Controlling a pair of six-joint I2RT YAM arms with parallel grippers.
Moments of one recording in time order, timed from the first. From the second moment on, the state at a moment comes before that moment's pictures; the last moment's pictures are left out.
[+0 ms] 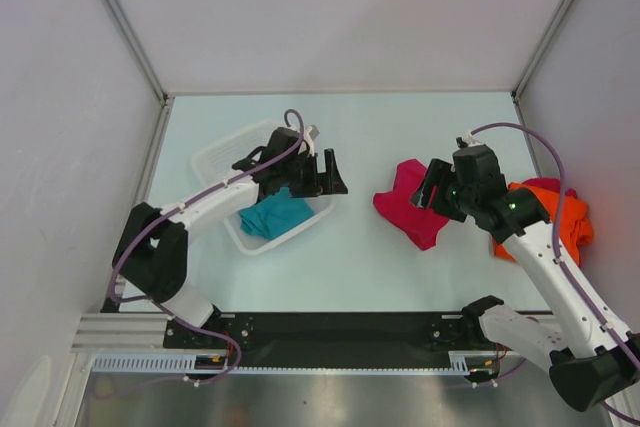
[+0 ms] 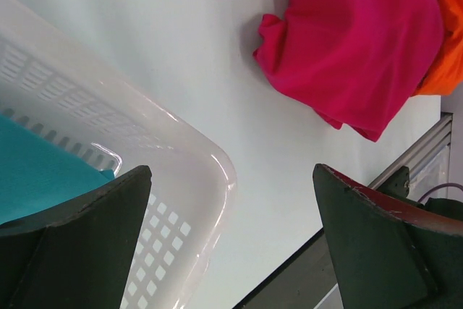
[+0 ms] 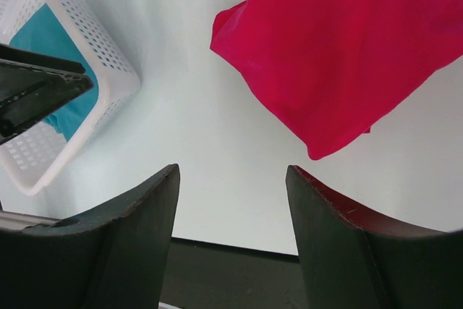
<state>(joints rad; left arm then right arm) -0.57 1.56 1.12 -0.30 0.31 -0.59 0.40 0.98 1.07 -0.86 0.02 0.65</state>
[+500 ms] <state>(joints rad) -0.63 1.65 1.19 -0.31 0.23 -0.60 0.39 0.99 1.07 -0.87 0.04 0.63</state>
